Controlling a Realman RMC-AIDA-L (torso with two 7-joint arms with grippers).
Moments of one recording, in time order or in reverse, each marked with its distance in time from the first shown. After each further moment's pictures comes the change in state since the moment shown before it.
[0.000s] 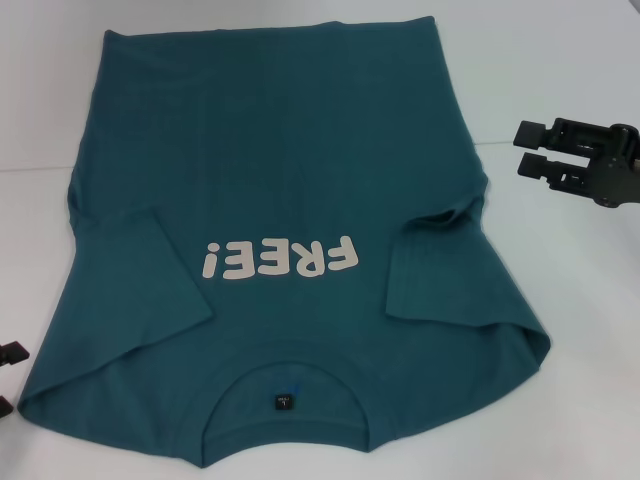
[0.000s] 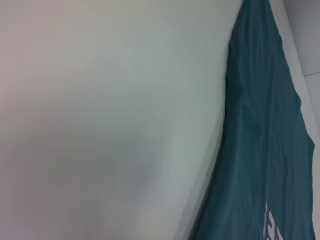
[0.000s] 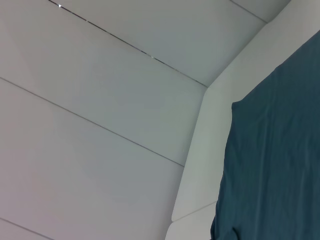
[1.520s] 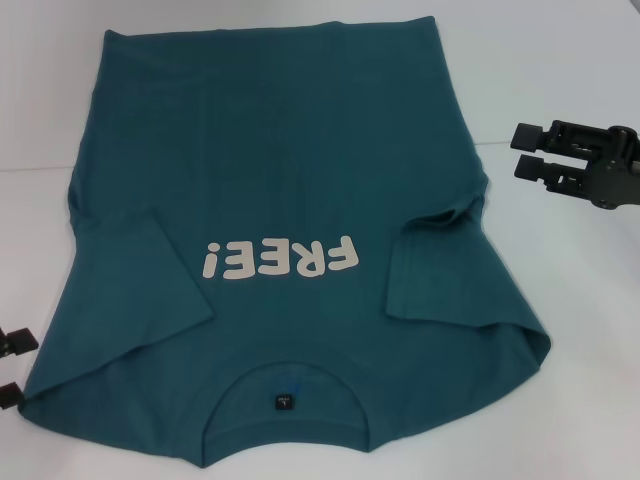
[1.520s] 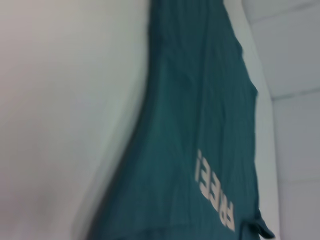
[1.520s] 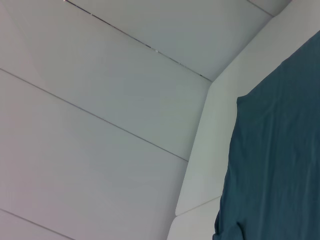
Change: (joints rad) left arm -0.009 0.012 -0.011 0.127 -0.004 0.274 -0.023; right arm 0.001 0.000 -0.003 -0.003 -0.001 -0.016 -0.001
